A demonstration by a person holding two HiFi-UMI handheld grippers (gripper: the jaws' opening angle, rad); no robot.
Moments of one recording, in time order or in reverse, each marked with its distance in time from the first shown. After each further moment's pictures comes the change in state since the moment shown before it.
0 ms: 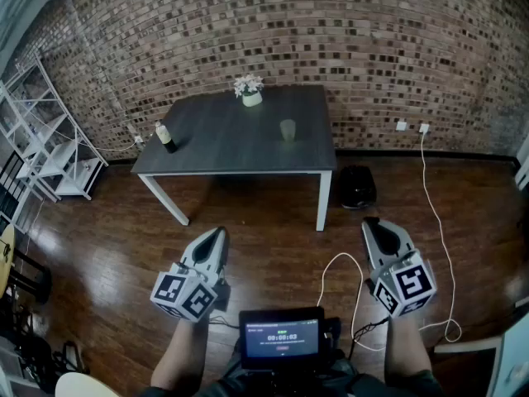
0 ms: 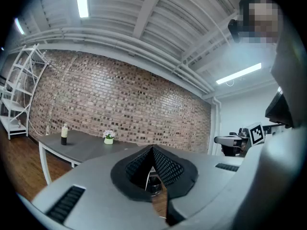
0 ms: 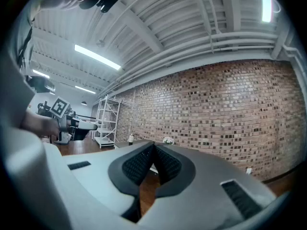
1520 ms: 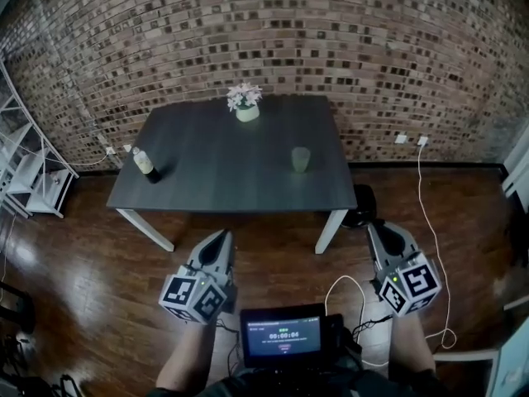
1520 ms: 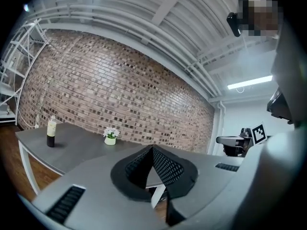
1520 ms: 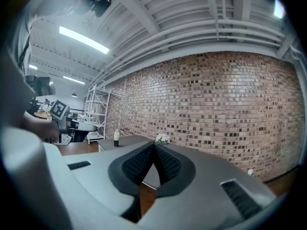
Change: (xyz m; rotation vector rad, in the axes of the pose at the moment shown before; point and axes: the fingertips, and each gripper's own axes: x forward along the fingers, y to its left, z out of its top) left arm 0.203 0.221 0.009 -0.085 0.022 -0.009; right arm 0.273 -0.047 0.018 -0.012 0.098 -0.069
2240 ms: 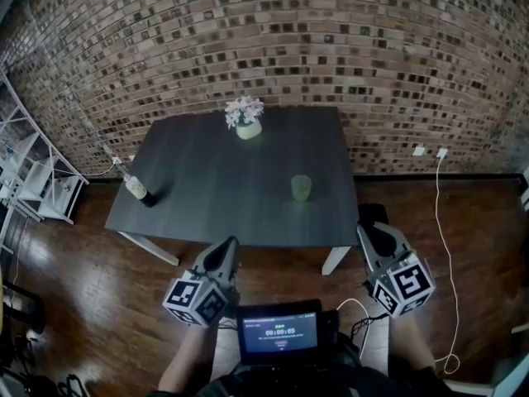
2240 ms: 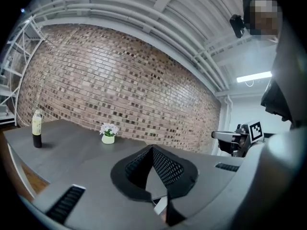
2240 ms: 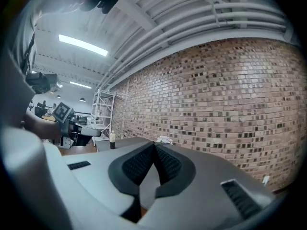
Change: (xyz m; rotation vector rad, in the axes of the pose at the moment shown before) left arm 0.149 0.020 -0.031 0.010 0.072 0.031; right arm 0.129 -0.097 -0.006 0.014 -0.021 0.117
